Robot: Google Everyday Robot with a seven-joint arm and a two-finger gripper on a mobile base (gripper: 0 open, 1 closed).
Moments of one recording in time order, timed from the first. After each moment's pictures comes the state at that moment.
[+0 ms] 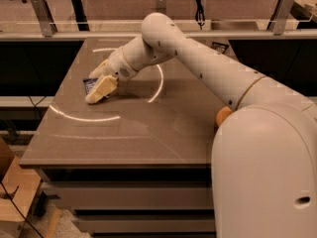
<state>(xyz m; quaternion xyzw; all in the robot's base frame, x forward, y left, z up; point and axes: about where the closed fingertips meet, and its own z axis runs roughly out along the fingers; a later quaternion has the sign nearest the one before) 0.674 0.186 0.826 -0.66 0.59 0.31 0.35</state>
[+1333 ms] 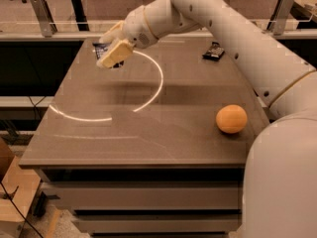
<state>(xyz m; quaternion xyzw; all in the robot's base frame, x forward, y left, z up) 0.678 0.136 0.947 -0.66 0.55 0.26 0.44</state>
